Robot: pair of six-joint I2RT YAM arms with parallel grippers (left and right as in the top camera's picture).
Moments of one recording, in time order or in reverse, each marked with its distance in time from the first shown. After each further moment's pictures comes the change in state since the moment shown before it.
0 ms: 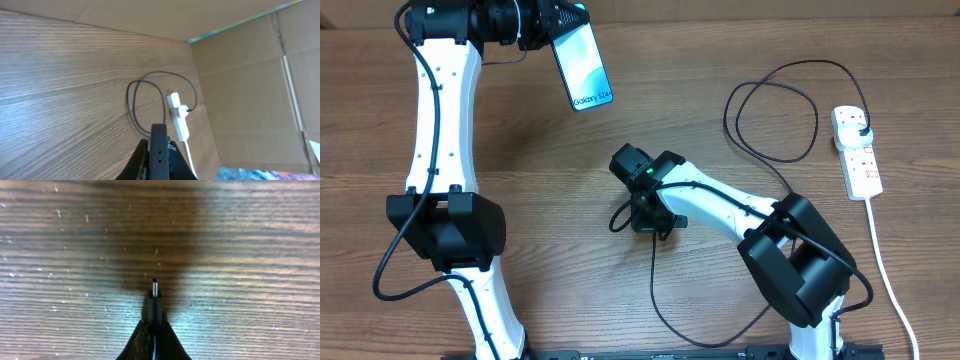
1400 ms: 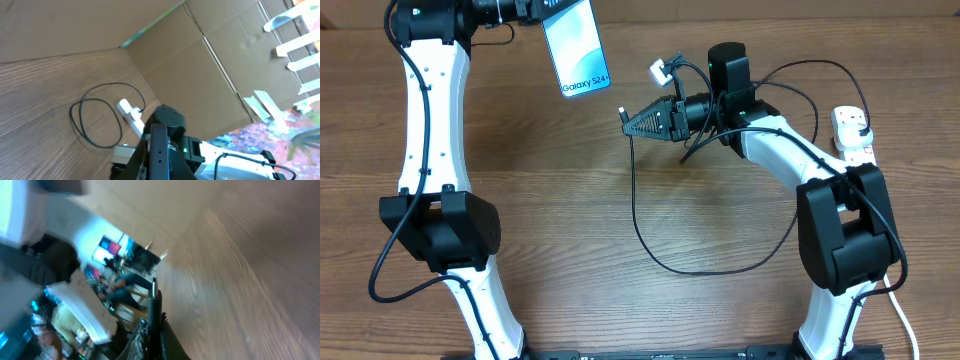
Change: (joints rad) left arm 0.035 0.000 0.000 0.278 0.371 -0.042; right arm -0.437 0.005 0.009 1.081 -1.414 -0.341
